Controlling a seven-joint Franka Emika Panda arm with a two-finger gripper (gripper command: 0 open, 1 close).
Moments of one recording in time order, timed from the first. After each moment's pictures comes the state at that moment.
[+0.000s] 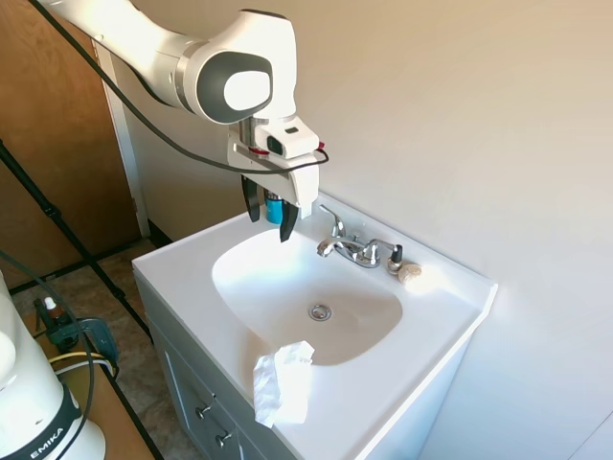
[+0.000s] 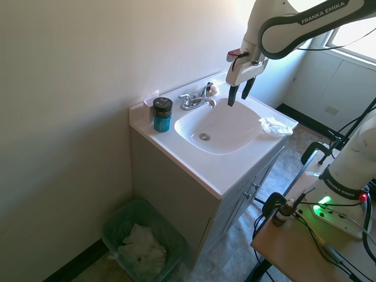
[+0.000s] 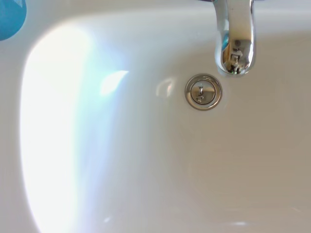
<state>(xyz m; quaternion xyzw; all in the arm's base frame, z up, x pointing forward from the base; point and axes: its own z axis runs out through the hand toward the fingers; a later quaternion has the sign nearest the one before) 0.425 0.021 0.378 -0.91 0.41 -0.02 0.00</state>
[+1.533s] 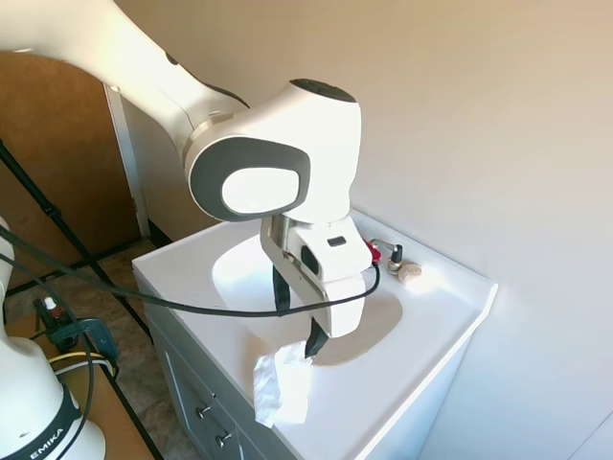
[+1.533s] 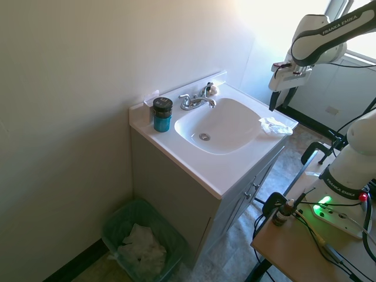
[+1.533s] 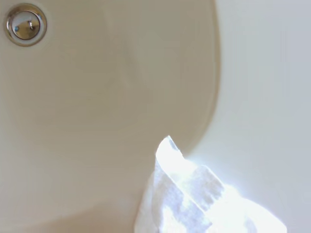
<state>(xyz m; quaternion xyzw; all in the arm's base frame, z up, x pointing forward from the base) 0.330 -0.166 0.328 -0.86 0.51 0.02 -0.01</state>
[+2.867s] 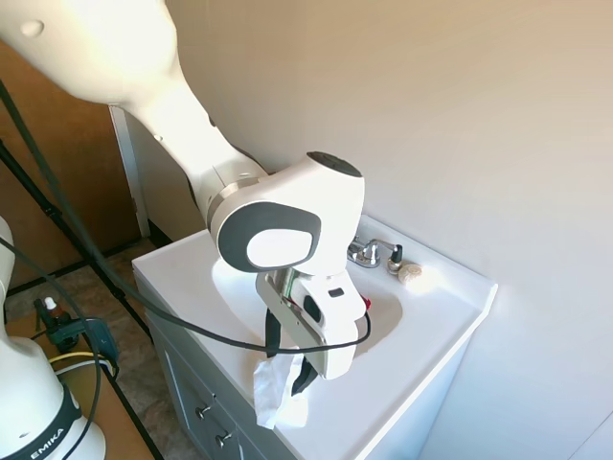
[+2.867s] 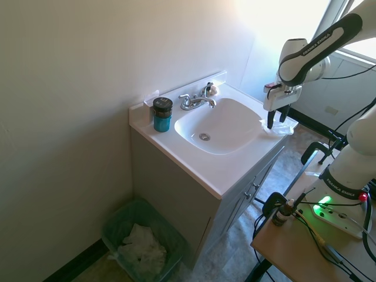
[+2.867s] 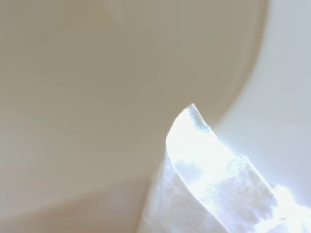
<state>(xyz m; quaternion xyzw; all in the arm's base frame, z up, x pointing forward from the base) 0.335 -0.162 0.249 -0.87 0.49 0.08 -0.03</state>
